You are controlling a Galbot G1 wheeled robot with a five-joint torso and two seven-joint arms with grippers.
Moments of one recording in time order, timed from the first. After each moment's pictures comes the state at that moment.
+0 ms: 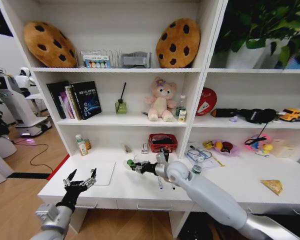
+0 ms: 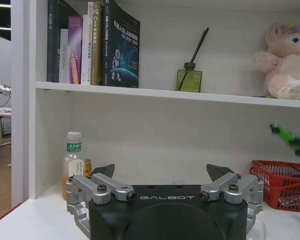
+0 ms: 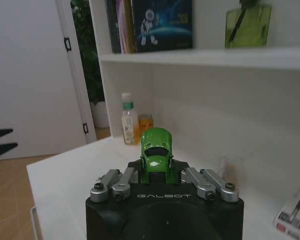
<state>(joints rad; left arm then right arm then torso) 1.77 -1.23 -0.78 -2.33 -0.50 0.15 -0.06 -0.53 0.97 -0.19 1.88 0.88 -0.56 -0.09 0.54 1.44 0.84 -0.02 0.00</state>
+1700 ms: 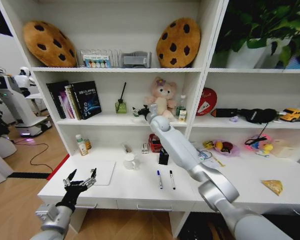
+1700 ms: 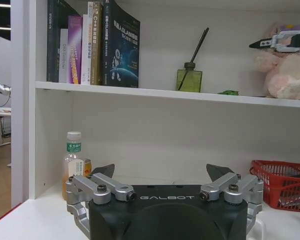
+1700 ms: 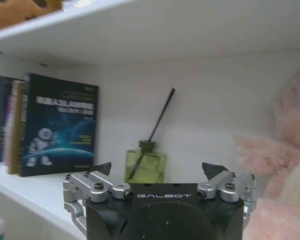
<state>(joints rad) 1.77 -1.23 -0.79 -2.33 -0.50 0.15 -0.06 -0.22 1.30 -0.14 1.58 0.67 -0.49 0.19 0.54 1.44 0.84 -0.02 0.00</state>
